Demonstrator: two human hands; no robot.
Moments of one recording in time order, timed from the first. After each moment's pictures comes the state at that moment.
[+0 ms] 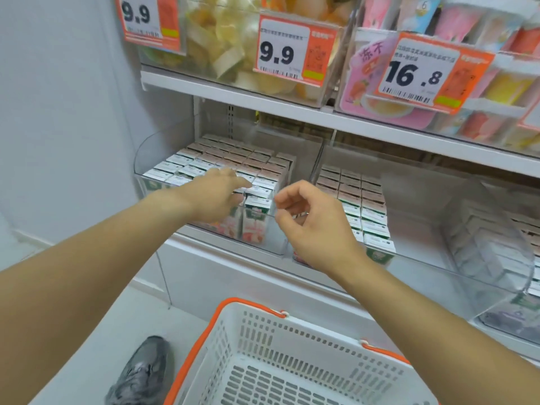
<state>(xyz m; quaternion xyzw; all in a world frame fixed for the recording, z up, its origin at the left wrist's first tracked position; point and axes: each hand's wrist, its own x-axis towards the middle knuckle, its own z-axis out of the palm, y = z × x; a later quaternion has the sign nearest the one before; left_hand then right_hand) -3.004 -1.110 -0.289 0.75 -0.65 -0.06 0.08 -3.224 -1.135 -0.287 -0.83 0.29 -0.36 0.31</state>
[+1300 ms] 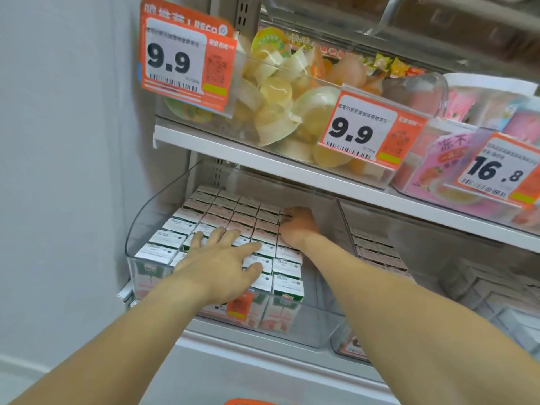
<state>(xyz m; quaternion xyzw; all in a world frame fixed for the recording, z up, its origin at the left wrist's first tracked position) -2.928 -1.150 -0.326 0.72 -0.68 -0.08 0.10 -3.056 -1.307 -0.304 -0.74 0.60 -0.18 0.24</state>
